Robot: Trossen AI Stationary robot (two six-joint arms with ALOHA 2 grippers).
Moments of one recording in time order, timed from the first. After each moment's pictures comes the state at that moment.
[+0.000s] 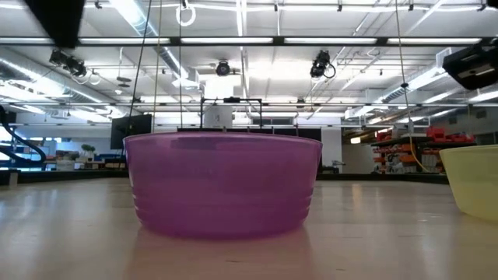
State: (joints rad) left arm -0.66 2.01 1.79 -1.42 -0.26 -1.90; right arm 0.75 1.14 0.64 -0.59 0.18 0.39
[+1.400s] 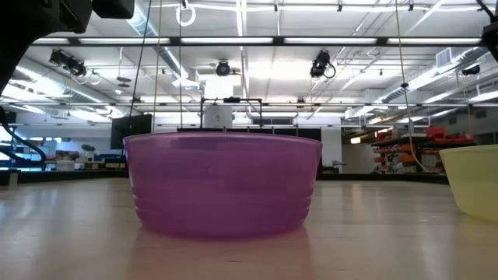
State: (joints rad) left arm -0.68 1.90 1.46 -1.16 -0.08 -2.25; right arm 0.94 0.94 0.64 -0.71 0.19 0.42
